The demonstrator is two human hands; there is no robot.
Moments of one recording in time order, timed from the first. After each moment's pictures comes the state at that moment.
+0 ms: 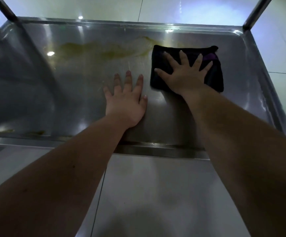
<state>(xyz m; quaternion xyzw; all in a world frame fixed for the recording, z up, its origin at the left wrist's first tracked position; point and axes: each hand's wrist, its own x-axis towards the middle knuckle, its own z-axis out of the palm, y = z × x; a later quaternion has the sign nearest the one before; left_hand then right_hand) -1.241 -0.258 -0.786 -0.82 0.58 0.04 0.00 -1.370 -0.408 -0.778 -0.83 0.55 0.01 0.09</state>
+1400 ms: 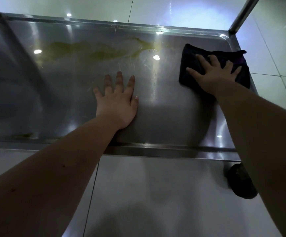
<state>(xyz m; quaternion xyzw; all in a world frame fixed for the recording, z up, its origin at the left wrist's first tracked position) -1.245 -0.257 -0.787 -0.81 0.58 0.03 0.00 -1.477 -0.456 -0.769 -0.77 0.63 0.05 0.09</state>
